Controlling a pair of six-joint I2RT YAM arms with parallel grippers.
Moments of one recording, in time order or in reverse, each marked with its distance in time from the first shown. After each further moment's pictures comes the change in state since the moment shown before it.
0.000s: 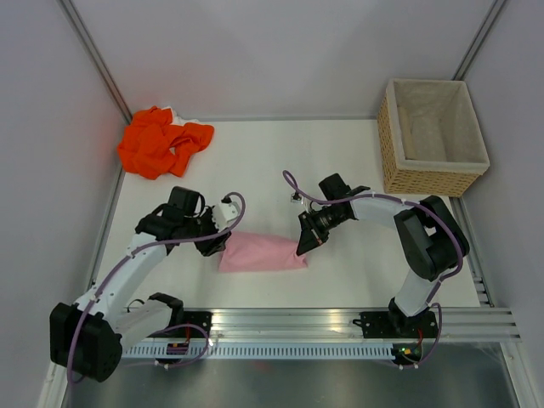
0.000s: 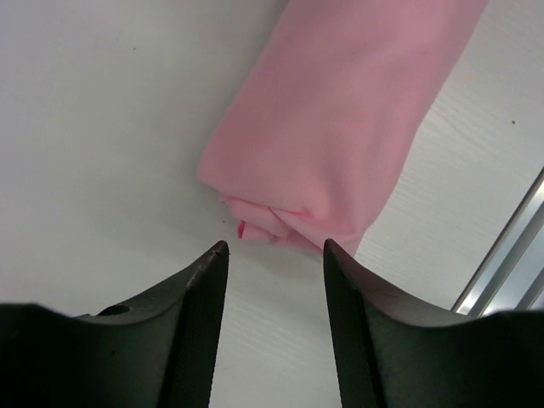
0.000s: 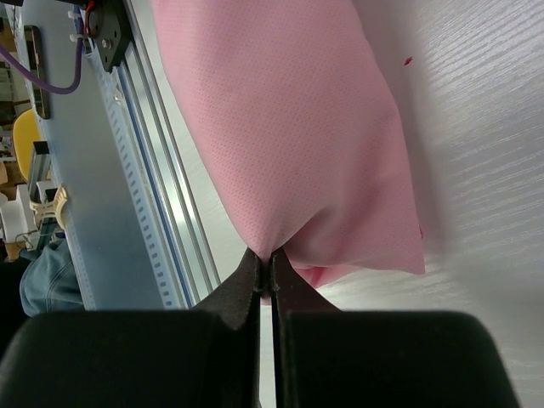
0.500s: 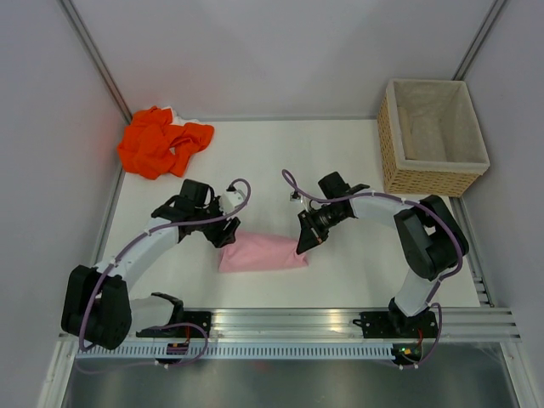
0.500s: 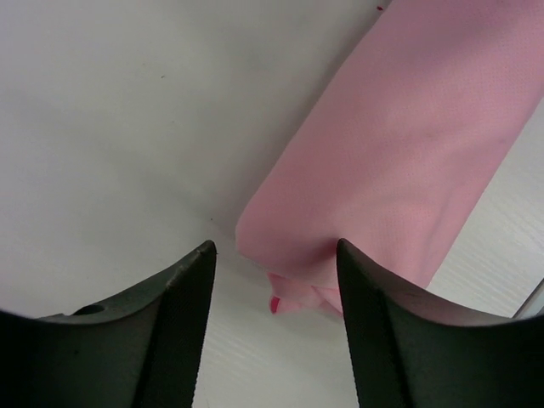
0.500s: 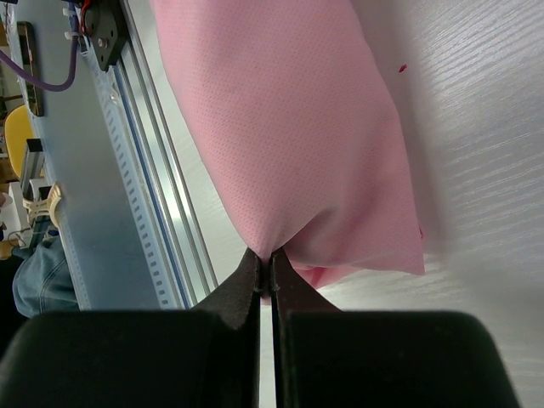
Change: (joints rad) left arm 0.000 0.222 0.003 0.249 -0.008 -0.154; right arm 0.000 0.003 0.021 -0.027 0.010 -0.024
